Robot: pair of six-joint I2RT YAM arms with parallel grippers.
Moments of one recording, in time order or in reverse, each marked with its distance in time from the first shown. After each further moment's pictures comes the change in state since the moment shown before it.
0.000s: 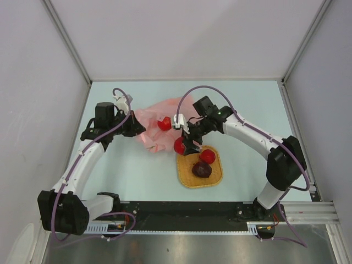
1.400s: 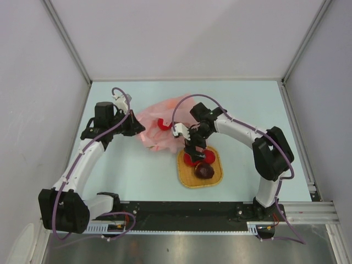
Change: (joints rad) left arm 0.013 0.014 0.000 0.018 0.004 -0.015; right arm -0.016 0.166 -0.017 -0.192 0.171 -0.149
